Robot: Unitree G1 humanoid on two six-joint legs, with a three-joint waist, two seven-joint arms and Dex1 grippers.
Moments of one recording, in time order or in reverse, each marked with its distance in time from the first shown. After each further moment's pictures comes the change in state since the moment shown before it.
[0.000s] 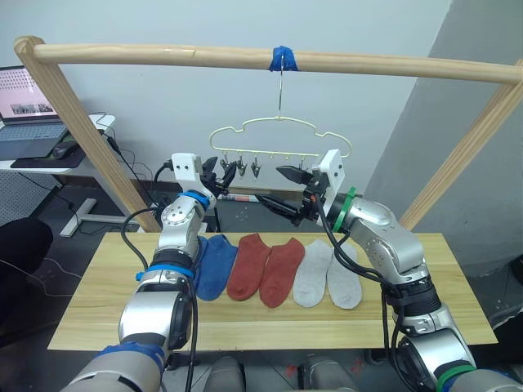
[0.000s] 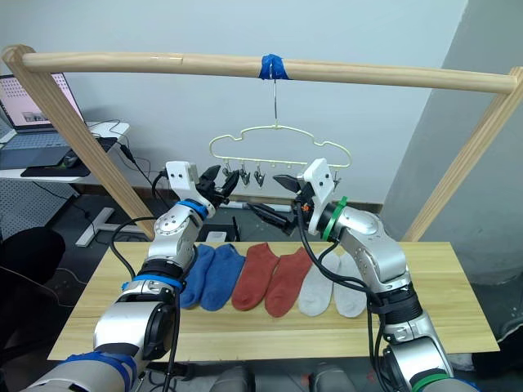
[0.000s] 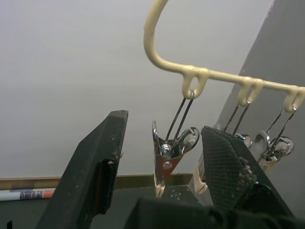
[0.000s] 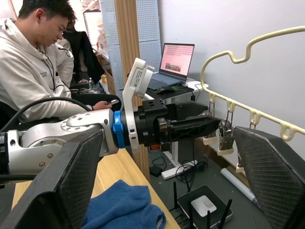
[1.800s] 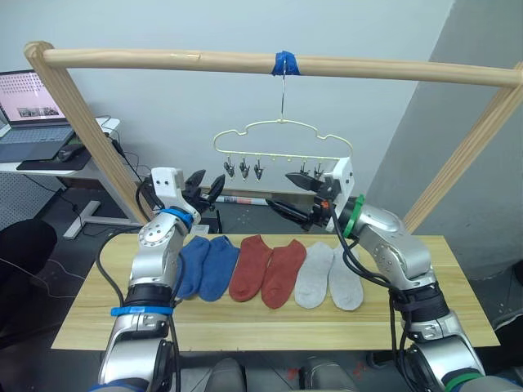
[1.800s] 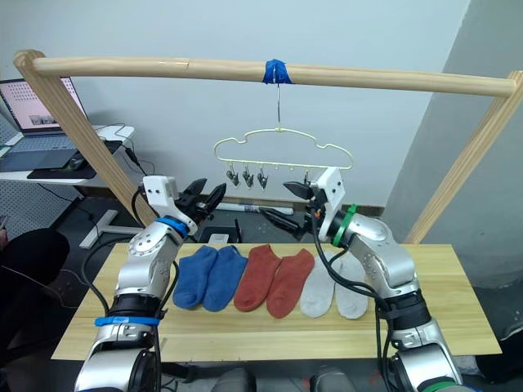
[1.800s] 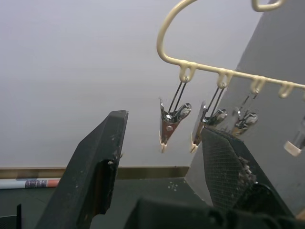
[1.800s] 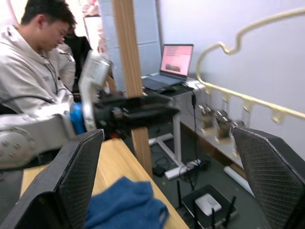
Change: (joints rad) left arm 0.274 0.047 -0.006 -0.495 -0.068 0.267 -0.015; right arm 0.031 -0.026 -0.011 0.025 0.044 -0.043 0.032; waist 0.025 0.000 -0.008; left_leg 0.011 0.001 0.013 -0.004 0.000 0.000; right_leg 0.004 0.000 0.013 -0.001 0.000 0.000
